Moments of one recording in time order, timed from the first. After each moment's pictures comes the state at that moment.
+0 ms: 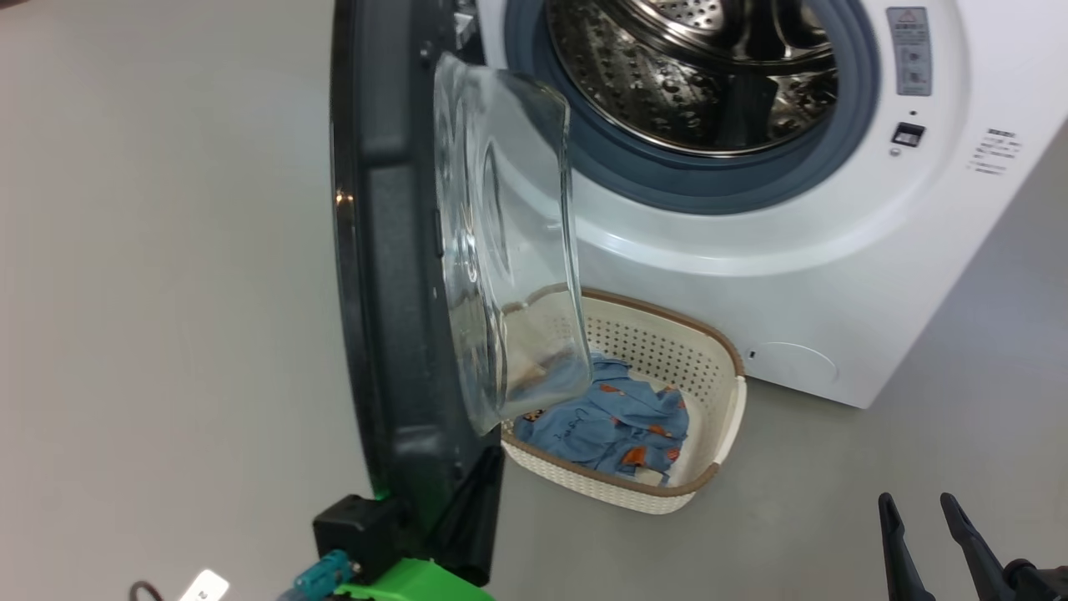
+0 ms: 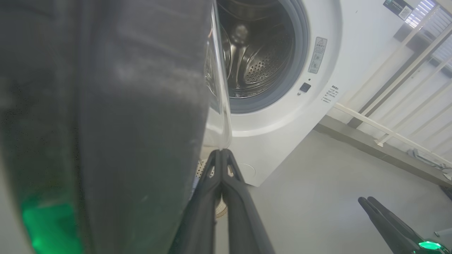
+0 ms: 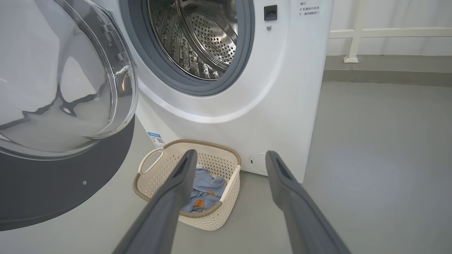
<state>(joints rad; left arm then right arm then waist) -0.03 0.06 -0.53 -0.16 -0.54 0.28 0.01 0.16 -0.07 -0.15 0.11 0.22 0.13 -0.25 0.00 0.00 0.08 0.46</state>
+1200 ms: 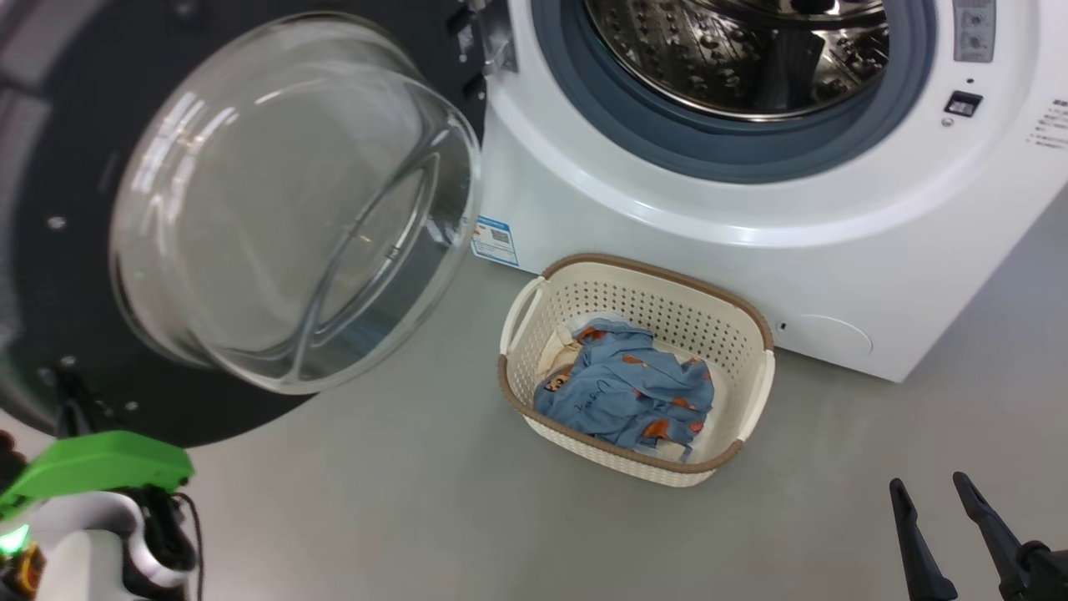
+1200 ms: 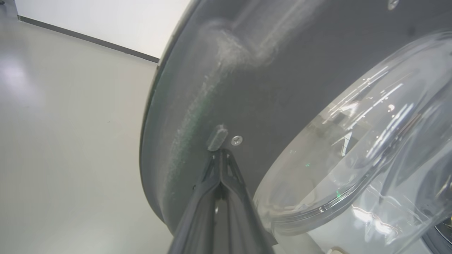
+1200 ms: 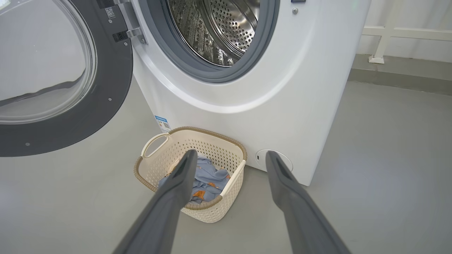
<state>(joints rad) -0.36 0.06 0.16 0.47 -0.55 0.25 -0.25 0.15 -0.17 -0.11 0.10 0.22 0.13 -0.25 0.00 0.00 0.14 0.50</state>
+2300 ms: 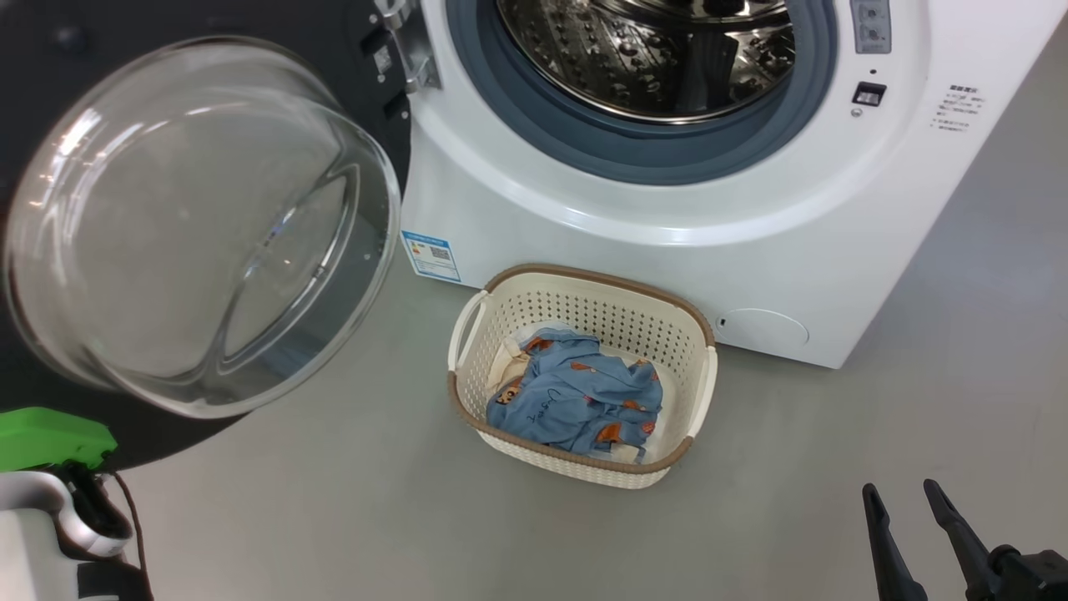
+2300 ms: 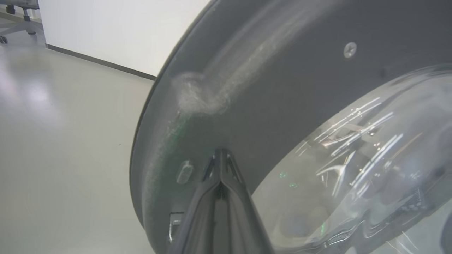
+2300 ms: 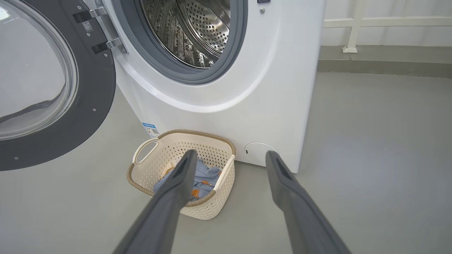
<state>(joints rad) -0.51 0.02 0.50 0.60 -0.25 0.09 -0.26 0.14 -0.12 -0.09 0.12 0.23 0.13 -0.25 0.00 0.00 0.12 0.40</state>
